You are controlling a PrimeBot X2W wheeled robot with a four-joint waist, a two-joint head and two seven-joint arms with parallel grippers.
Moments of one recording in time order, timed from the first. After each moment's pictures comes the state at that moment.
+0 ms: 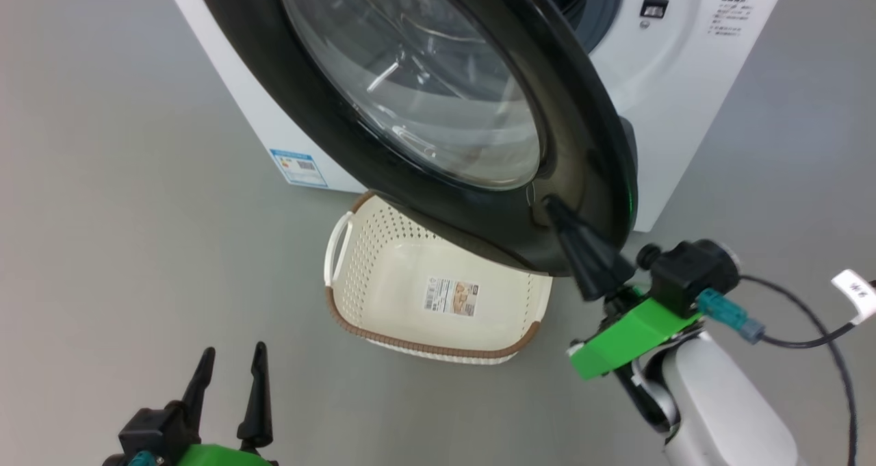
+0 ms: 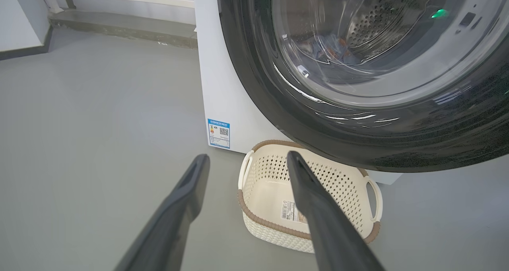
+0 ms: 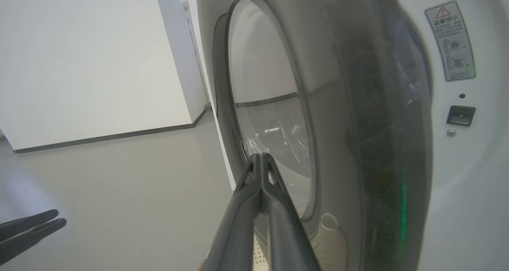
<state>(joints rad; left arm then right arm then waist) -0.07 0.03 -0.10 0.31 -0.29 -0.07 -0.25 -0.39 -0.11 0.32 0.23 0.24 0.13 -0.26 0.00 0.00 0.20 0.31</state>
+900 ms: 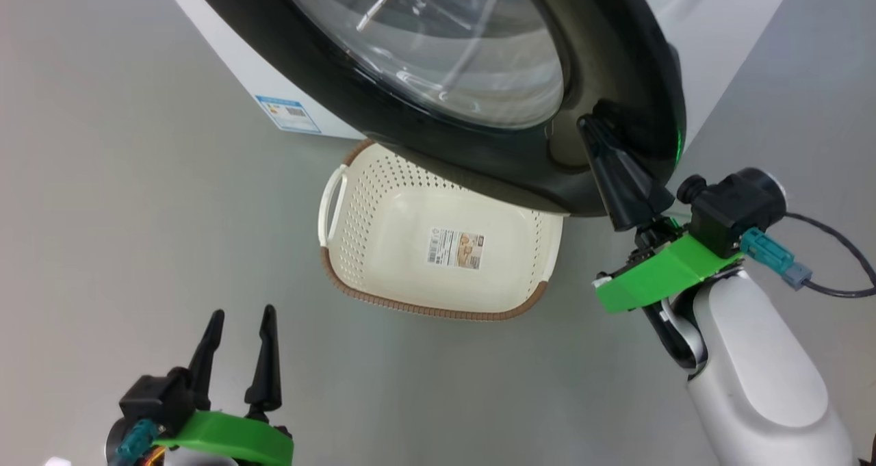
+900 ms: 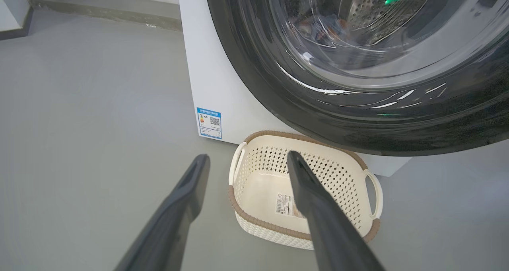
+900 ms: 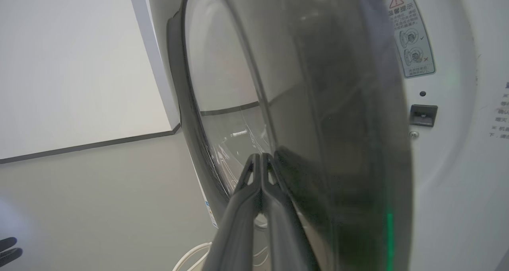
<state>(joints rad) -0.14 0.03 -0.13 0.30 -0.34 -0.08 -0.25 -0.51 -0.13 0.24 0.22 0.21 0.13 -0.26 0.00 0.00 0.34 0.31</state>
